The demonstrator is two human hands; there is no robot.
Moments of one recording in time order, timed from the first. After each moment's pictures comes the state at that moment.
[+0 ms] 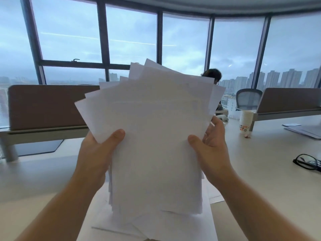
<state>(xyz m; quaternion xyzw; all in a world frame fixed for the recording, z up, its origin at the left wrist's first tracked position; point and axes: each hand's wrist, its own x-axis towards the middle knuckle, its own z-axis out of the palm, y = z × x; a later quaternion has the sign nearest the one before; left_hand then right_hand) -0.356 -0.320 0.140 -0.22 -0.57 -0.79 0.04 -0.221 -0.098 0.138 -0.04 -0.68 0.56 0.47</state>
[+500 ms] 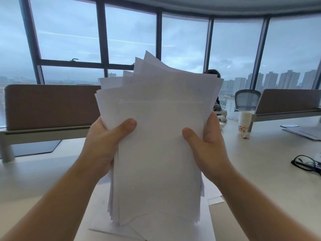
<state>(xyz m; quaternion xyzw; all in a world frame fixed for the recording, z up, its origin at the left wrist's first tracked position) -0.347 -0.305 0.169 -0.32 -0.51 -0.79 0.00 -0.219 -0.107 0.157 -0.01 -0.71 0.53 0.47</state>
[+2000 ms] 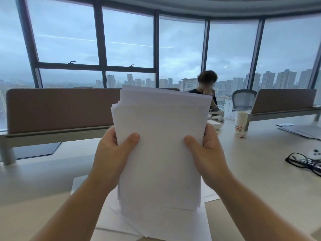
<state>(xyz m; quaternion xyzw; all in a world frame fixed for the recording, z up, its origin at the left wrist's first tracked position) -0.333 -0.295 0.141 -0.27 -0.59 -0.76 0.02 -0.201 -0.111 0.147 -0.10 -0.69 0.56 0.45</state>
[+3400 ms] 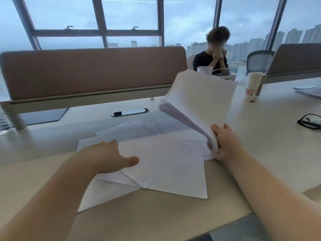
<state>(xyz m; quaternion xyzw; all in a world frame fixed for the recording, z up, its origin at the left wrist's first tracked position) -0.324 -0.325 0.101 -0.19 -0.97 0.00 -0.13 -0.210 -0.012 0.042 -0.29 -0.51 0.74 0.33</state>
